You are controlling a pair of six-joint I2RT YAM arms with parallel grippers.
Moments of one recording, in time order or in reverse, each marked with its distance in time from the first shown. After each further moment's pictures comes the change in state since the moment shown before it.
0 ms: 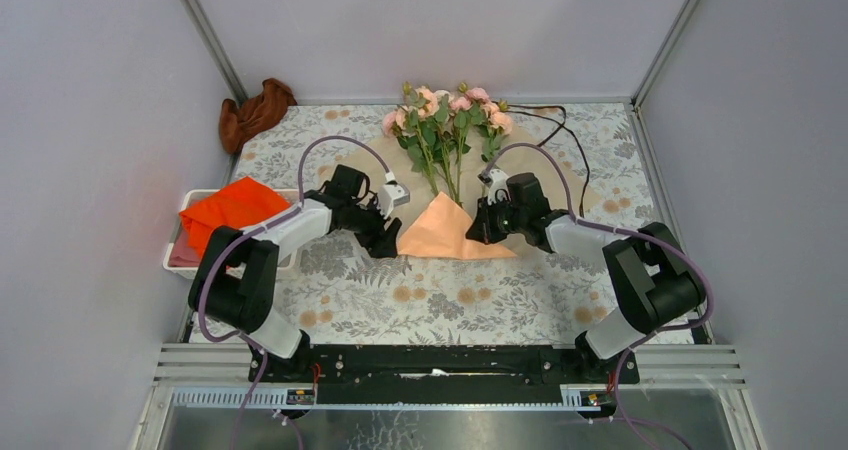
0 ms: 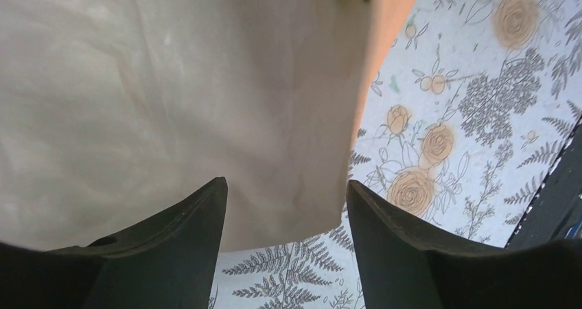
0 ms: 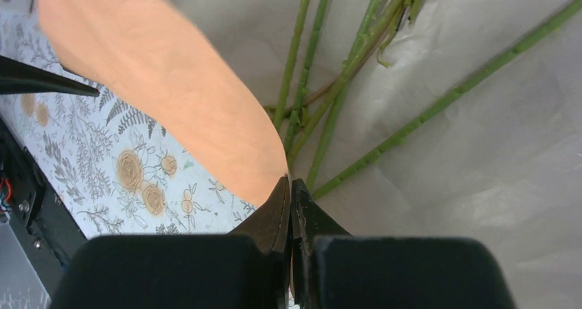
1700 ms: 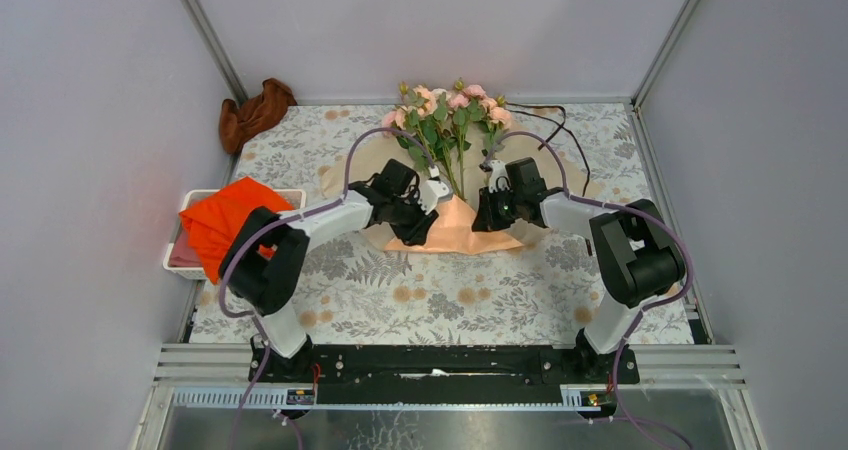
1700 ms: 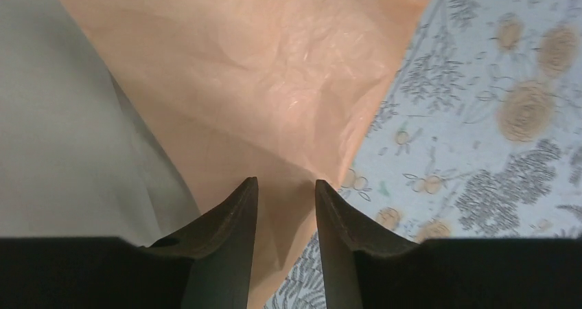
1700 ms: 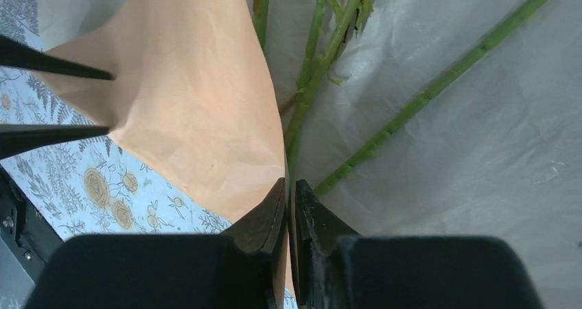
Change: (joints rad) left arm -0.241 0.132 0.199 0.015 -0.203 -0.112; right arm -0.073 0.163 0.192 -0.192 -0.005 -0.055
